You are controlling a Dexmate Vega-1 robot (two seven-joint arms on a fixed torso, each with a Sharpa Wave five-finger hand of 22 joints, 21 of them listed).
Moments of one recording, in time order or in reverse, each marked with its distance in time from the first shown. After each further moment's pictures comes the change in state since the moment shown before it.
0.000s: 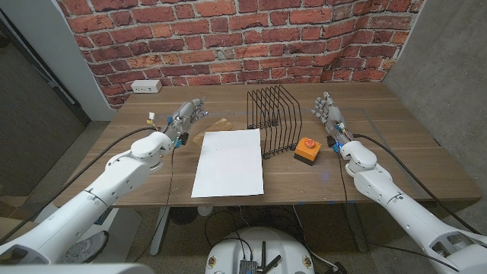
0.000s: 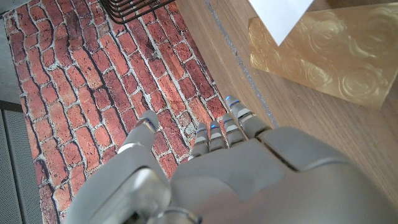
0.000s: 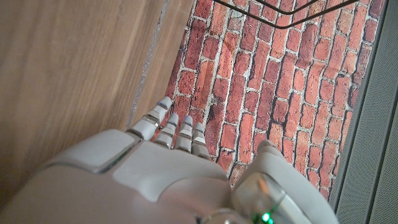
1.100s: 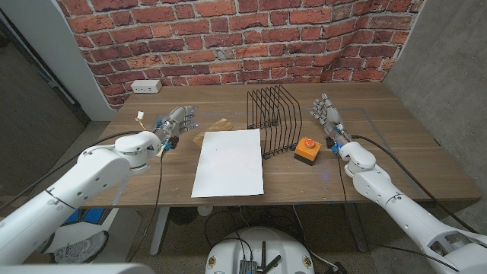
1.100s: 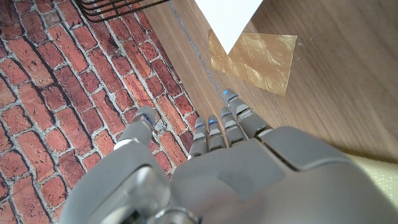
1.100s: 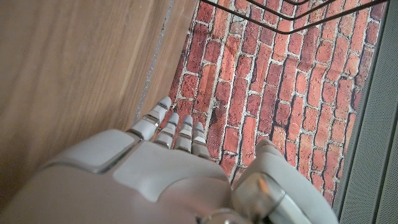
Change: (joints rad) left arm 0.124 0.137 -0.159 -0.286 -0.226 0.376 0.213; left_hand 0.070 -0.044 0.003 -0.022 0.000 0.084 0.008 0.000 0.000 0.101 -0.001 0.004 0.000 0.107 -0.007 0.003 0.000 0.094 -0.002 0.000 0.000; right arm 0.008 0.009 -0.009 0.023 0.002 0.002 0.013; right_hand 0.000 0.000 0.012 -0.005 0.004 0.009 -0.002 0.004 0.000 0.000 0.000 0.004 0.000 0.004 -0.004 0.007 -0.023 0.000 0.000 0.007 0.000
